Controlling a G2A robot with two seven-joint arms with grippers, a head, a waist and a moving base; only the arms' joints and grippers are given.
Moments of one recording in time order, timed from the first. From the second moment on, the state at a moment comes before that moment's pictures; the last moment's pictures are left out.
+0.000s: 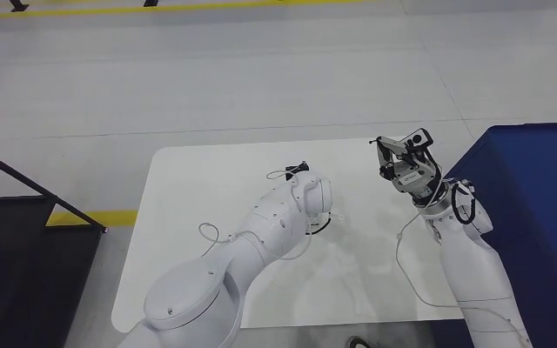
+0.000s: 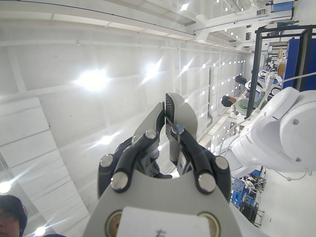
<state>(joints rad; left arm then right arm) 0.31 -1.91 -0.29 -0.39 0.27 0.64 -0.83 -1.16 -1.14 1.50 -1.55 1.14 0.13 0.98</state>
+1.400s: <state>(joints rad) 0.32 -2.00 -0.35 -0.29 0.41 0.83 -0.74 -1.16 -1.14 1.50 -1.55 1.14 0.13 0.98</state>
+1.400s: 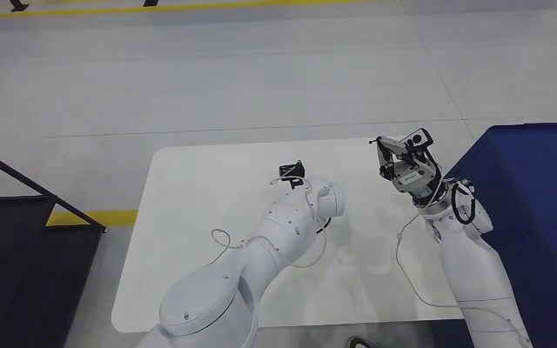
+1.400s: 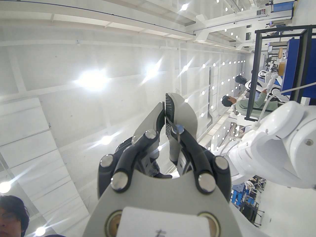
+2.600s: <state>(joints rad) 0.32 -2.00 -0.42 -0.34 0.42 0.78 -0.72 -1.16 -1.14 1.50 -1.55 1.14 0.13 0.98</state>
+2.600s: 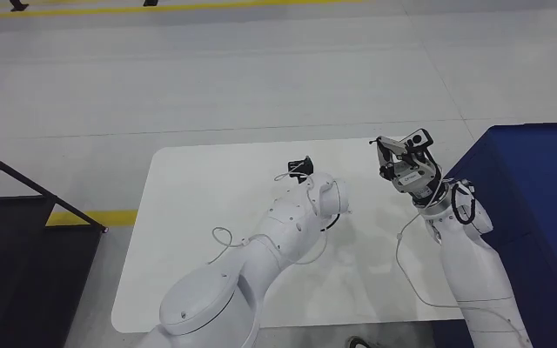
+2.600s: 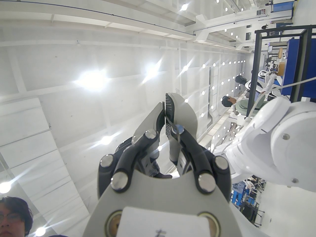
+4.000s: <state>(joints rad) 0.75 -1.81 -0.73 -1.15 0.64 0.86 -0.07 -1.12 -1.11 1.64 -1.51 1.15 0.31 0.88</state>
